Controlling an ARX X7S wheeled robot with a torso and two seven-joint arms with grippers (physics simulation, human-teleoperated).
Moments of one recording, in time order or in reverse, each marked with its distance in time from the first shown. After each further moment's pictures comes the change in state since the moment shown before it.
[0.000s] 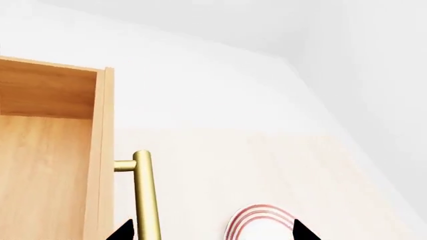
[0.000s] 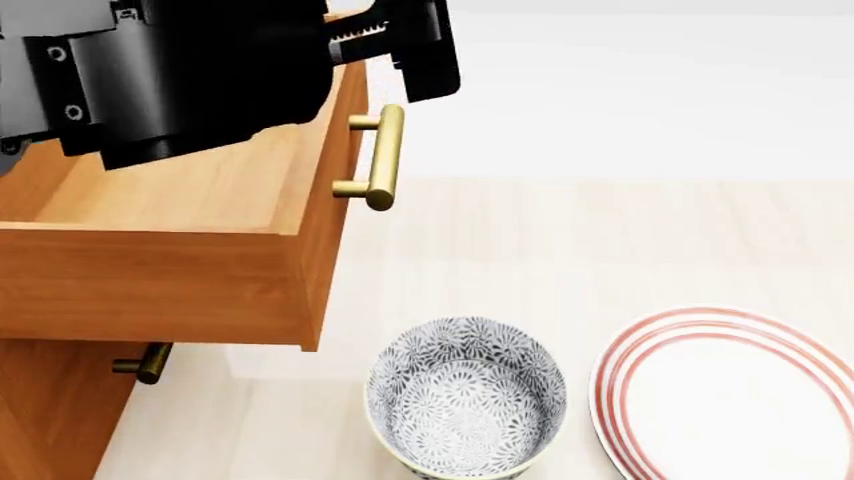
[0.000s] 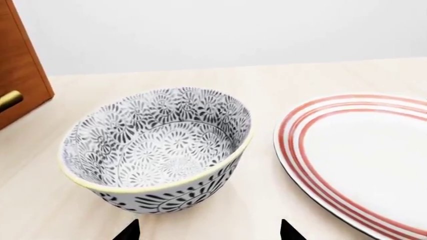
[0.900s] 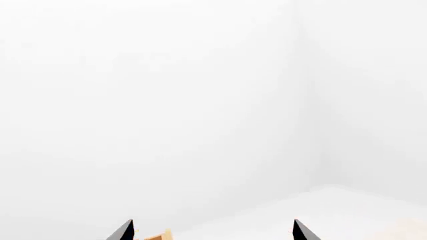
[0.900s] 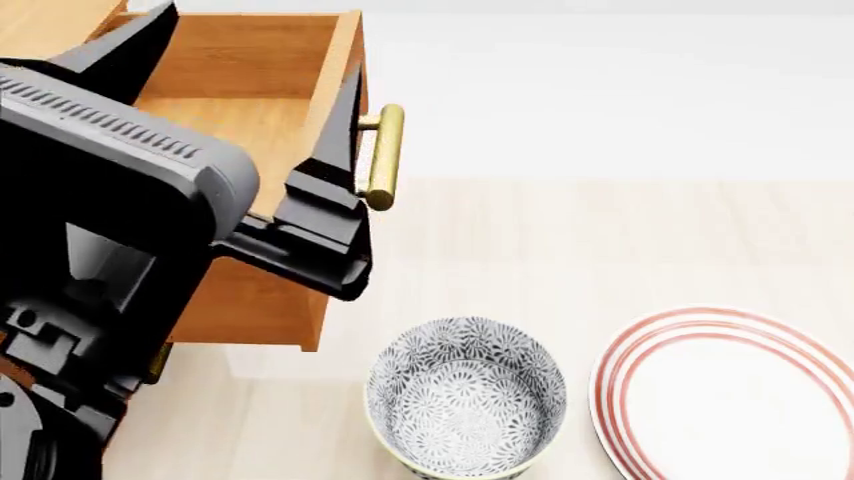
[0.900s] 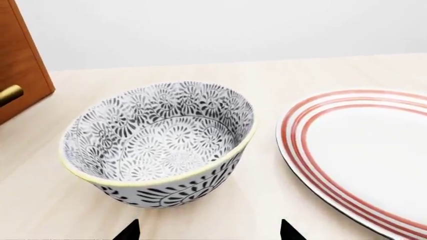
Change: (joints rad) left arm 0.134 -0.385 0.096 1.013 1.118 0.419 -0.575; right arm 0.004 0.003 -0.013 0.003 0.009 0.010 0.006
